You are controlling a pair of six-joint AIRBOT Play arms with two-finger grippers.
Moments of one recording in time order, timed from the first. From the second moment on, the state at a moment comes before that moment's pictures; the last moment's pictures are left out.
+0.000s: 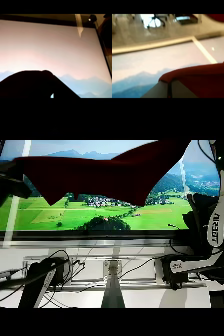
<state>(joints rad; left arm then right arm) 0.01 -0.41 0.94 1.07 -0.64 -1.09 -0.03 -1.57 1.88 -1.86 0.81 1.61</state>
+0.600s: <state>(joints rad) 0.01 -0.26 0.94 1.07 -0.52 -1.16 -0.03 -1.35 2.03 -1.86 0.94 1.57</state>
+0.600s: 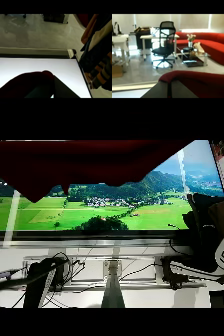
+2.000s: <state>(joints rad) -0.07 -1.09 0.94 1.06 -0.55 -1.34 -0.21 -1.80 1.75 -1.27 1.55 1.43</state>
